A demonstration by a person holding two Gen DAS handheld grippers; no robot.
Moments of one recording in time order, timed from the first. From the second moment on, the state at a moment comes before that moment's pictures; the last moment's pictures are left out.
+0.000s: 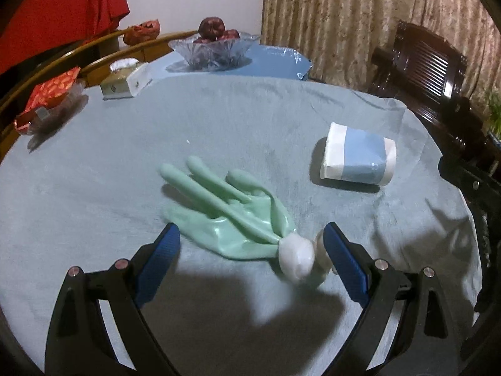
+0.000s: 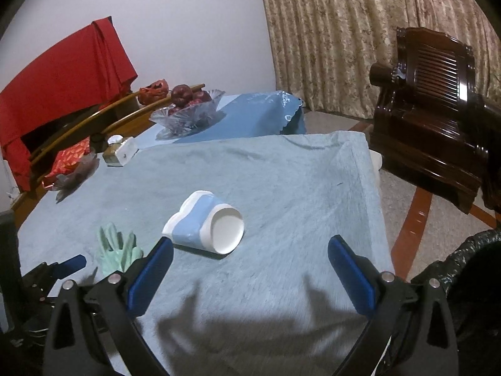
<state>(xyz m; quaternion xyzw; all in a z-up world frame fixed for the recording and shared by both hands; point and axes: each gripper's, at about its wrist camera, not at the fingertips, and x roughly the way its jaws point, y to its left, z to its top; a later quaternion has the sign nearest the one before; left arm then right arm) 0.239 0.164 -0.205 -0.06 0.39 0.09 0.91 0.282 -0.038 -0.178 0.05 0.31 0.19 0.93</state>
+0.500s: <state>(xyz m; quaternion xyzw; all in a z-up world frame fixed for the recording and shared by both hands) 0.248 0.167 -0.221 -0.14 0.40 0.03 0.90 0.292 -0.030 -0.187 0.04 0.32 0.19 0.93</state>
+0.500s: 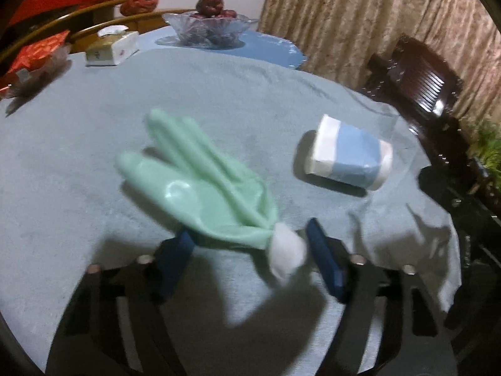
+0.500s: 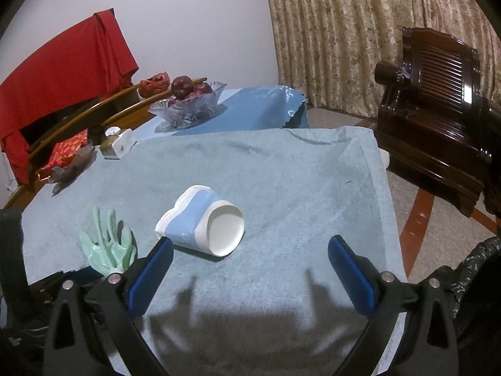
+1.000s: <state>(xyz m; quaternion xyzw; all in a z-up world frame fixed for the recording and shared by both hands) 0.253 0.179 -0.208 -0.15 0.38 -0.01 0.91 0.306 -0.015 -0.191 0.02 0.32 0.21 0.92</state>
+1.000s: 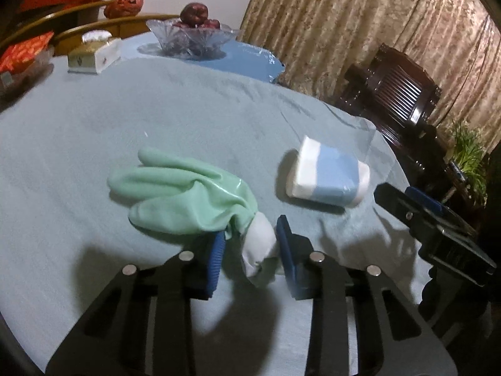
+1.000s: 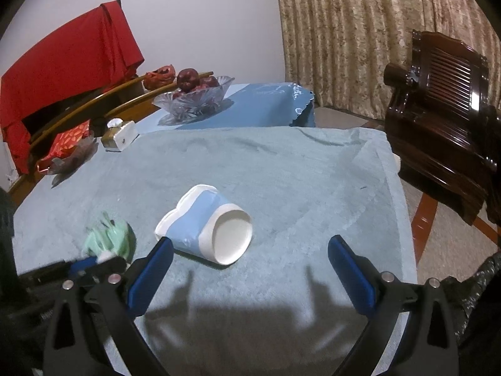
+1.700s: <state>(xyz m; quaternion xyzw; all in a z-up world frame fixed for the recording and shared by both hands) 0.256 0.209 -0.210 -0.11 0.39 0.03 0.91 0.311 0.028 -0.204 0.00 0.36 0.27 0.89</state>
